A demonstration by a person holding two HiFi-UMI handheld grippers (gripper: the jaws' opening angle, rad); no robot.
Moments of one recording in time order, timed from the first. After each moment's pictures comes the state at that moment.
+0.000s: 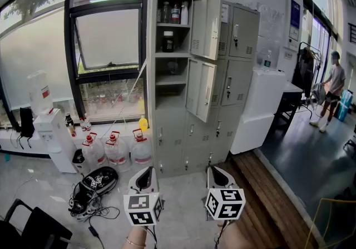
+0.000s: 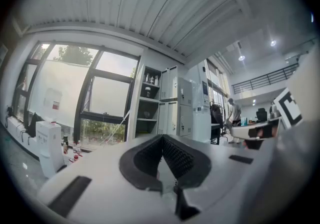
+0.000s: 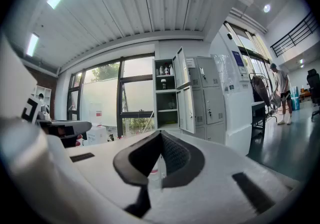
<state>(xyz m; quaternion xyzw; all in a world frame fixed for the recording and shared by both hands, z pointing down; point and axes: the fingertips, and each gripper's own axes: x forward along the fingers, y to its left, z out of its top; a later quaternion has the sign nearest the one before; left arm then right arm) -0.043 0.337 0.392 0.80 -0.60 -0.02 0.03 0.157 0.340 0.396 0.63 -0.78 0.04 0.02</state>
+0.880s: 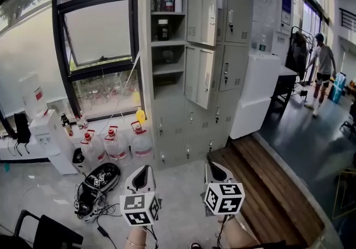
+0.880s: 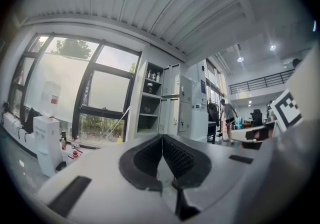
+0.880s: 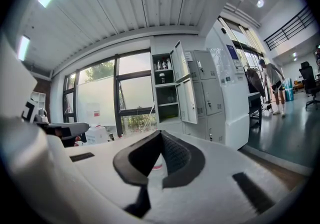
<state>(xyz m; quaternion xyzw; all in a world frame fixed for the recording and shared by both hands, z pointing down) -0.104 0.339 0.412 0.81 -0.58 -0.02 0.05 0.103 0.344 0.422 0.64 -0.76 0.08 0.02</state>
